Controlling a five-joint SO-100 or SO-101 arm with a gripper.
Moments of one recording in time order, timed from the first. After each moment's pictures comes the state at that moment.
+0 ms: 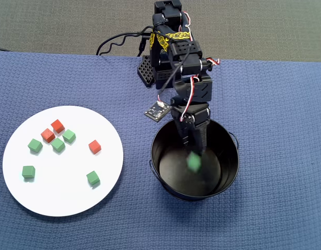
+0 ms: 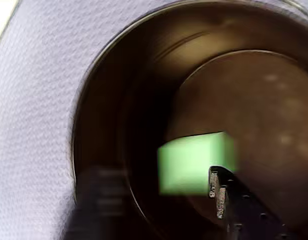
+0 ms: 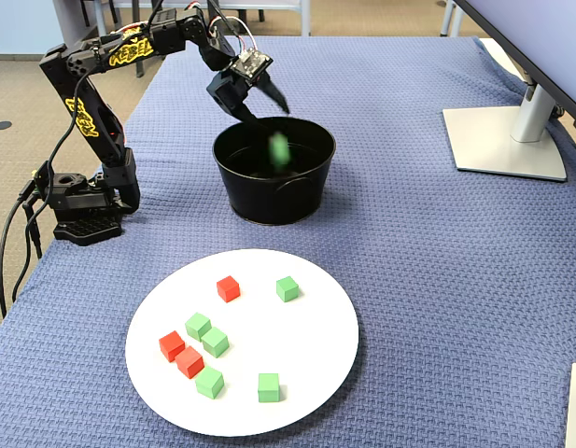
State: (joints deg) arm -13.0 106.6 94.7 61.6 -30.1
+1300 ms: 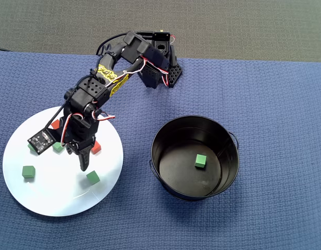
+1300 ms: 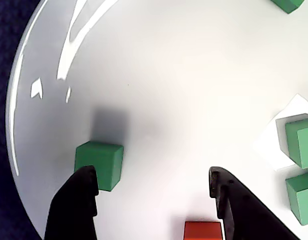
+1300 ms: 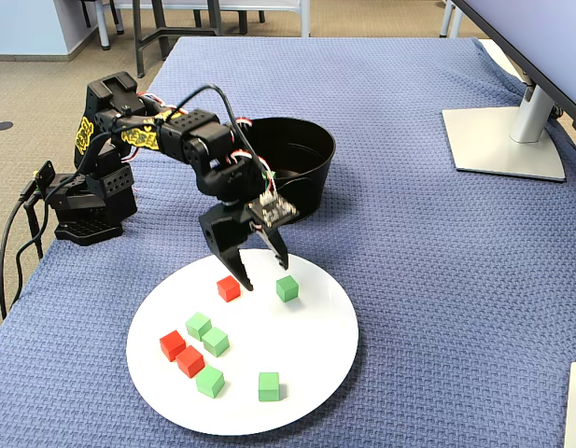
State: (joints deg) arm 35.5 58.3 55.3 68.8 -80.1
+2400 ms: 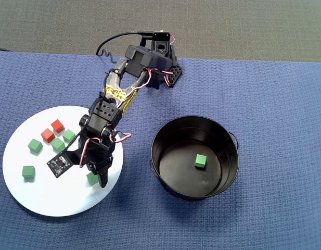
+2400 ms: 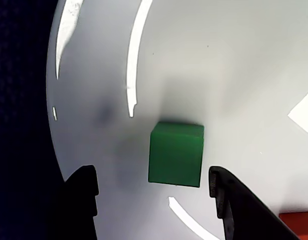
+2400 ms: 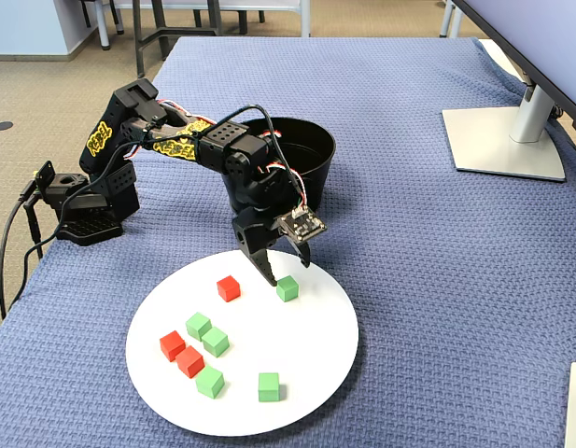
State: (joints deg) arm 26.7 49.7 52.5 67.9 -68.7
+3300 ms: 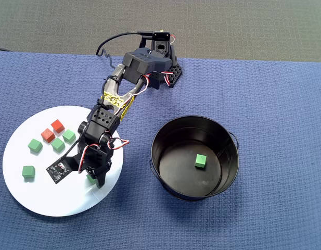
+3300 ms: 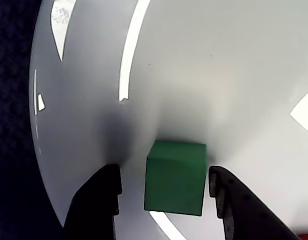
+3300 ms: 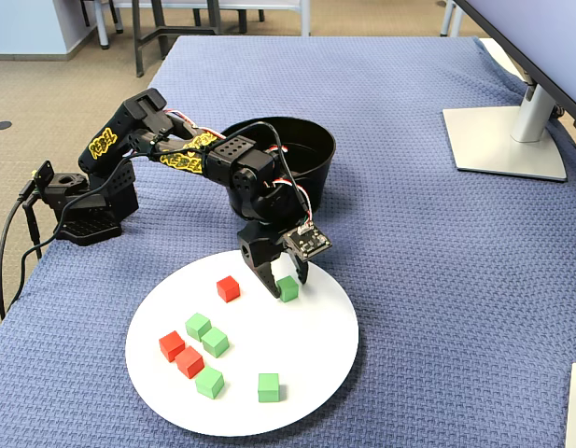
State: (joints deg) arm 26.8 43.5 48.1 67.1 -68.7
